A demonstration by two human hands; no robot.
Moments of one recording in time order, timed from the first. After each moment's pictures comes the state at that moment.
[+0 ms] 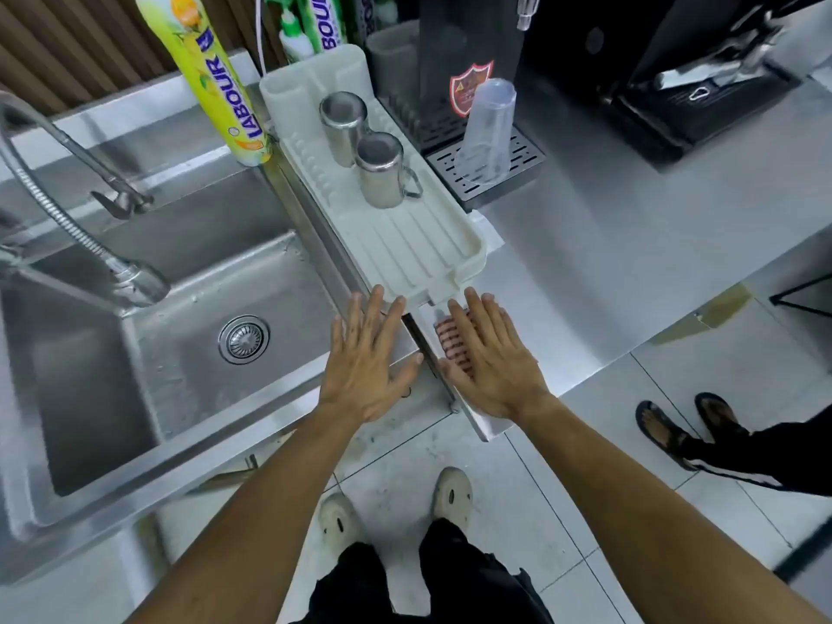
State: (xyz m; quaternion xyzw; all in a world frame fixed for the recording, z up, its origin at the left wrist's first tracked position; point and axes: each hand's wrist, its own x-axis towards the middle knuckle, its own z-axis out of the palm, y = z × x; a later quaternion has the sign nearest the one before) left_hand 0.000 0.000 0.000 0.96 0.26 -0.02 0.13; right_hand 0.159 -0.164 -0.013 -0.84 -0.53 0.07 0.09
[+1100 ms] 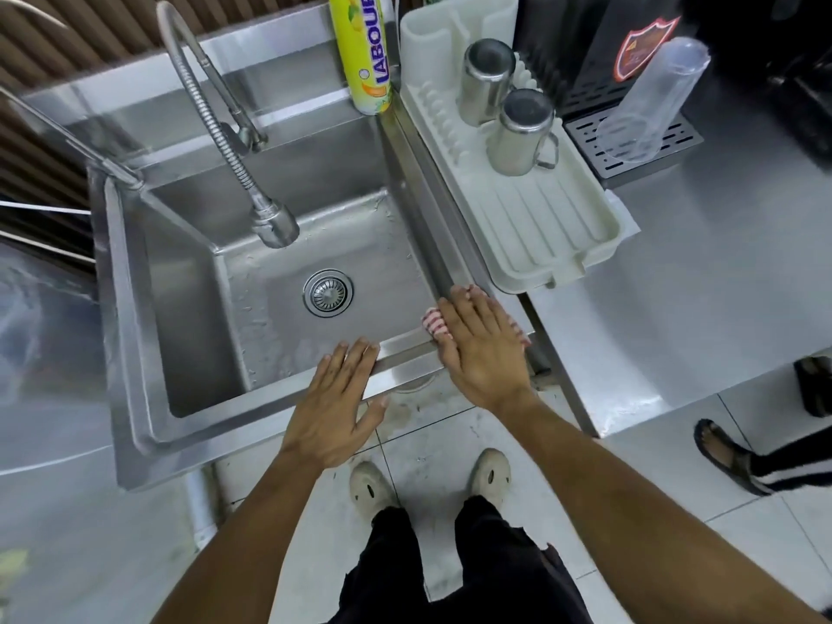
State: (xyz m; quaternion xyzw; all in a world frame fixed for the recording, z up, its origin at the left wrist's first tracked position) left_hand -0.206 0.052 -0.026 0.92 0.32 -0.09 0.18; right_hand 0.039 -0.051 -0.035 -0.81 -0.57 0.08 0.11
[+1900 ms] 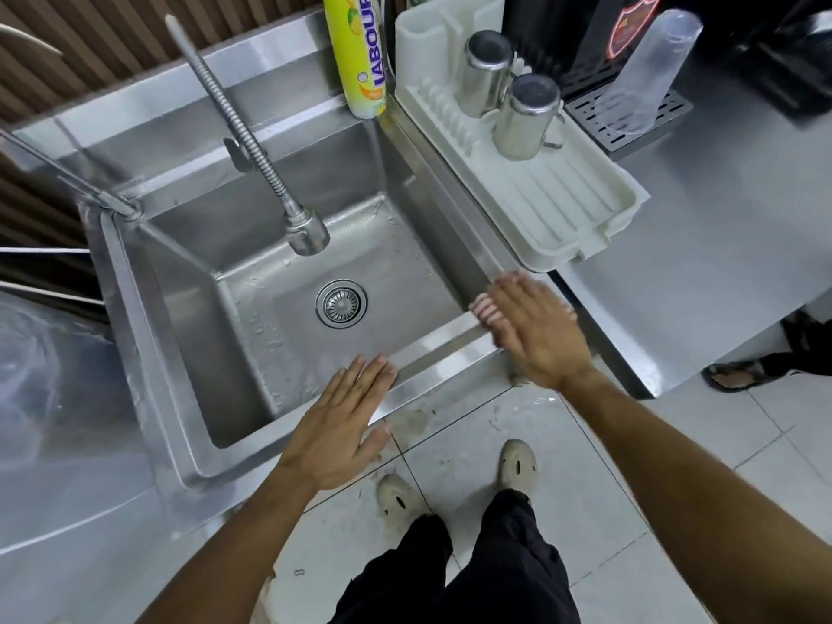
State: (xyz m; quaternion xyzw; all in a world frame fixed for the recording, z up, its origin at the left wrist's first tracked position) left_hand -0.271 0.106 -0.032 0.97 0.14 -0.11 0.14; right_hand 0.044 -0.061 -0.030 -0.82 -0.56 0.07 0.07
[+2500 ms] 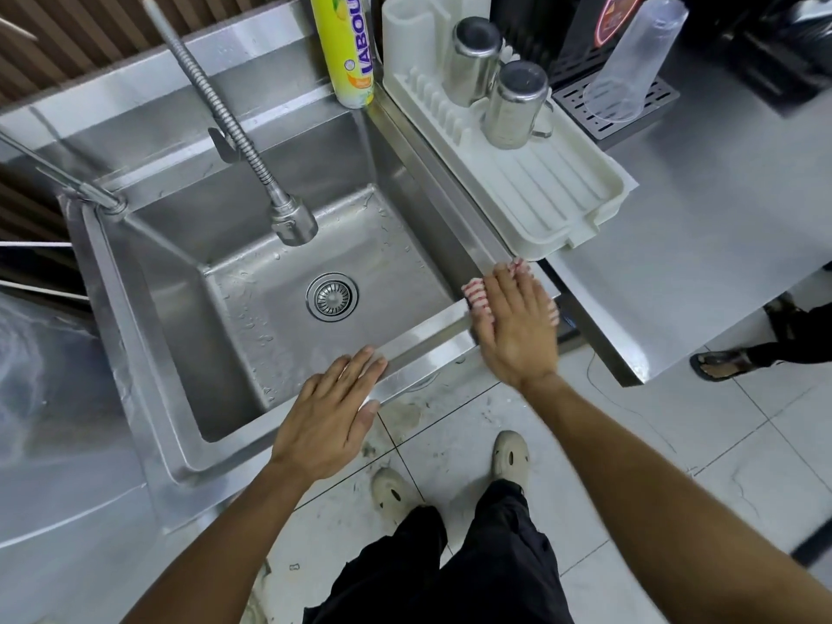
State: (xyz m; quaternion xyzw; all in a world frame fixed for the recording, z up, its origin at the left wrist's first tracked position) left_hand -0.272 0.101 -0.029 0.96 0.20 -0.09 0.16; right_hand 0.001 -0.046 -0.023 -0.90 -0.41 0.06 0.13
